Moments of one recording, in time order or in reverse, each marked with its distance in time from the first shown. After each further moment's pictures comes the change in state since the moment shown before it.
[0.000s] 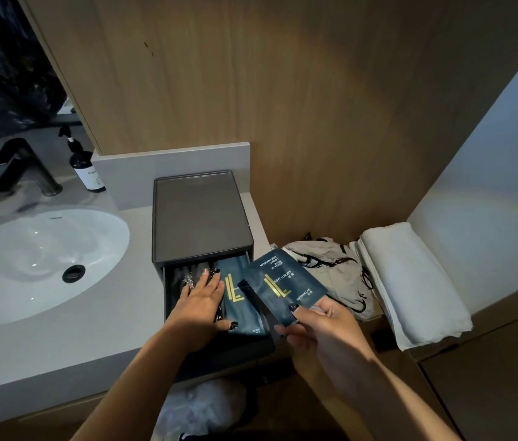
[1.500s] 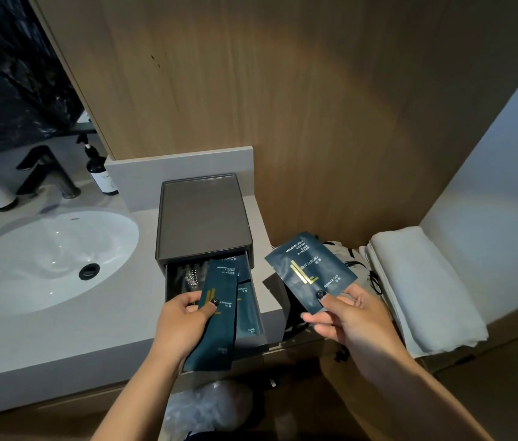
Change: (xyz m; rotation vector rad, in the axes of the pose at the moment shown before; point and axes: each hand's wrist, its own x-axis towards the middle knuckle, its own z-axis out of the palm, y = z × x) left_hand -0.054 0.034 -0.004 -1.342 0.417 -0.463; right_hand 0.003 -0.018 -0.045 -0.037 0.039 -0.119
